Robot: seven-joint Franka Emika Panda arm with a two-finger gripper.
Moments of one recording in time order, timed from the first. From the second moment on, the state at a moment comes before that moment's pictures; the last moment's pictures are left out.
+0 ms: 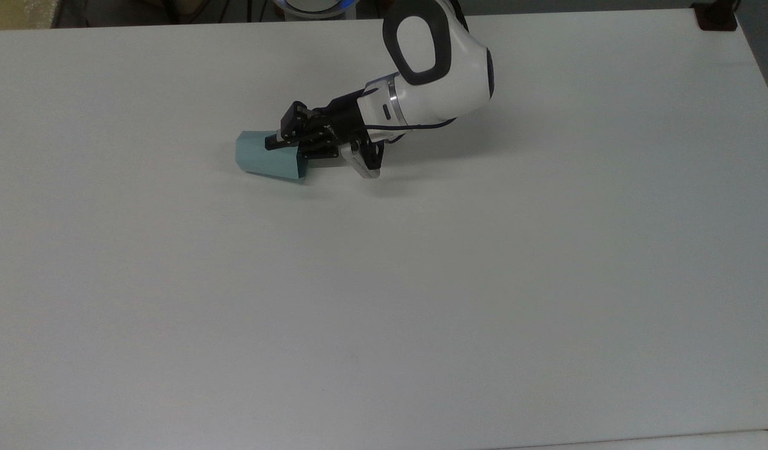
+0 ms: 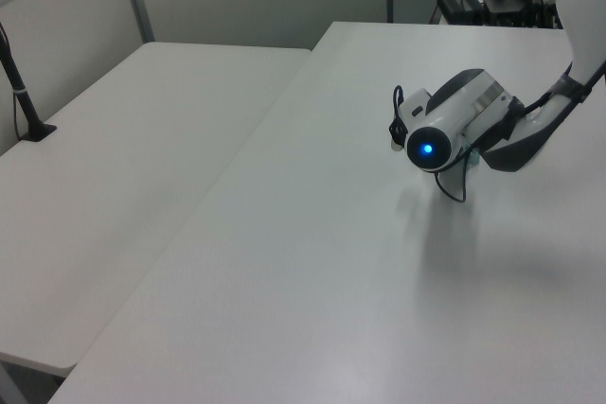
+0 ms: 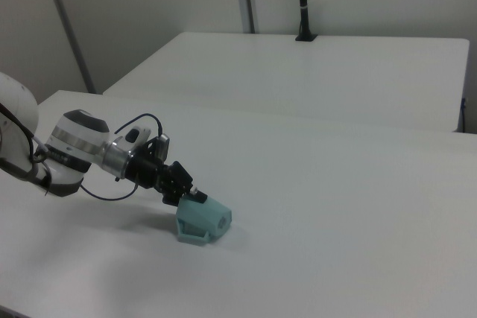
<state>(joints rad) 0.59 0.37 -0.07 -2.00 -1.05 1.70 0.88</state>
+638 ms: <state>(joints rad) 0.51 0.12 -0.07 -1.97 -0.73 1.81 0.71</state>
